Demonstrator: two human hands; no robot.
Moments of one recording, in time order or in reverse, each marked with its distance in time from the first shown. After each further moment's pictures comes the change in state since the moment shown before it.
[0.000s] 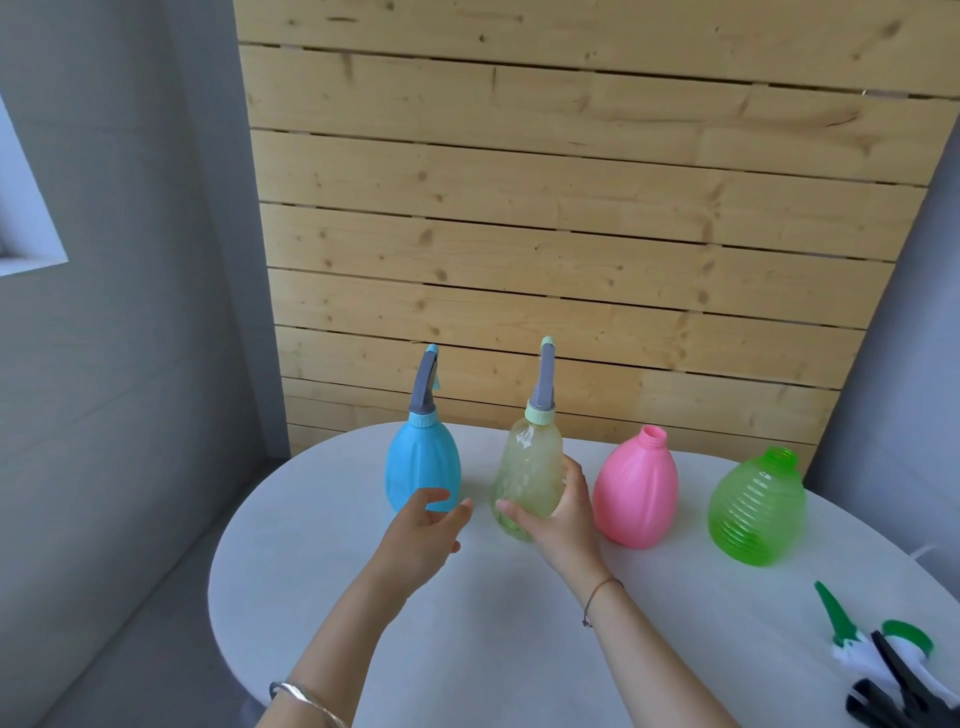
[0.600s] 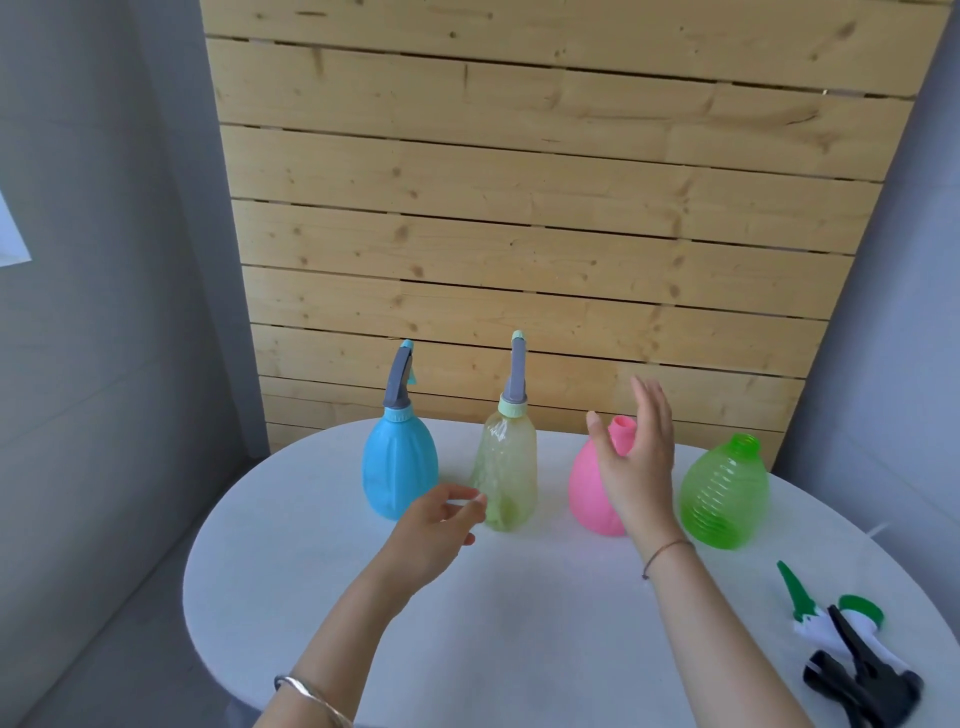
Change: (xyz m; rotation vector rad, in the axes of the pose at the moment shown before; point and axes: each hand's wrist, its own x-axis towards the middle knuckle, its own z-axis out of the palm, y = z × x) left_hand -0.007 0.007 0.024 0.033 -0.103 0.149; right_hand 0.015 -0.048 -0.088 -0.194 0.369 -0.277
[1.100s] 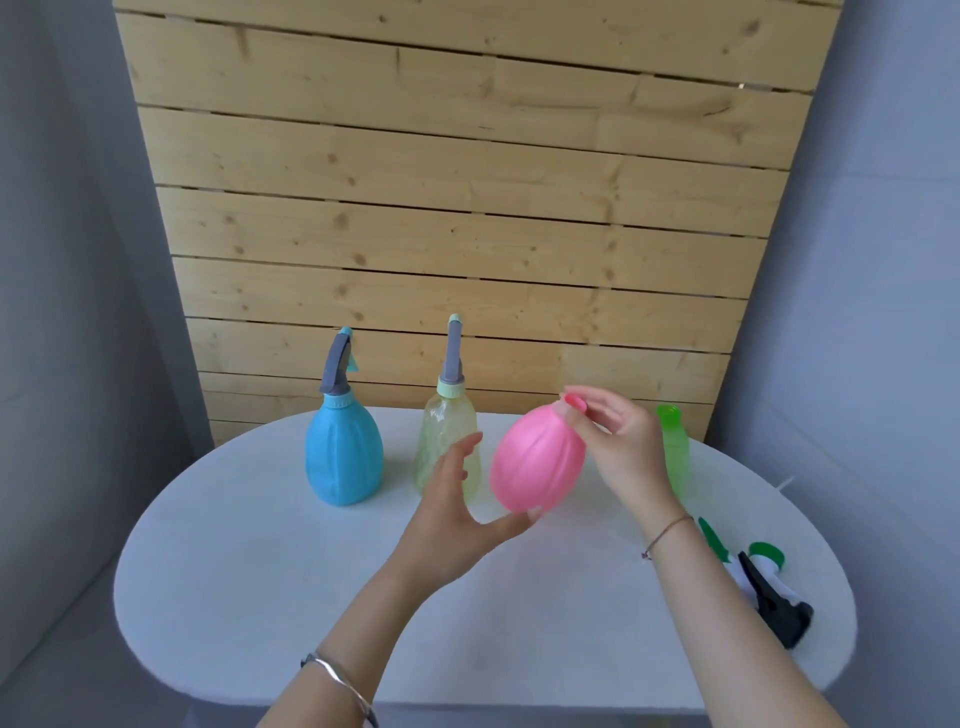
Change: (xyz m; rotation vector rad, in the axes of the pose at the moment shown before) left_hand -0.005 0.006 0.061 0.116 -0.047 0.356; right_hand -0.004 -0.008 -0.059 0.318 -0.135 0.190
